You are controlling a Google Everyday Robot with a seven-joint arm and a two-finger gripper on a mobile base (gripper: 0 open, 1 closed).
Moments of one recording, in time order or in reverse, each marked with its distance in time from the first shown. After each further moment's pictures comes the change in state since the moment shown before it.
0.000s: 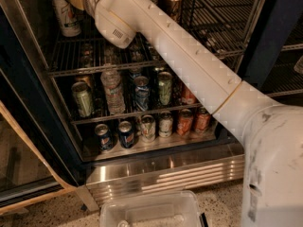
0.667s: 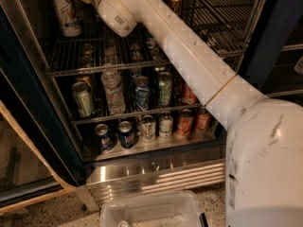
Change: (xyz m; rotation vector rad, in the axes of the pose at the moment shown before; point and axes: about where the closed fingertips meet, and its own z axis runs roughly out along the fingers) arm -0.008 -0.026 0.023 0.031 0.017 -0.049
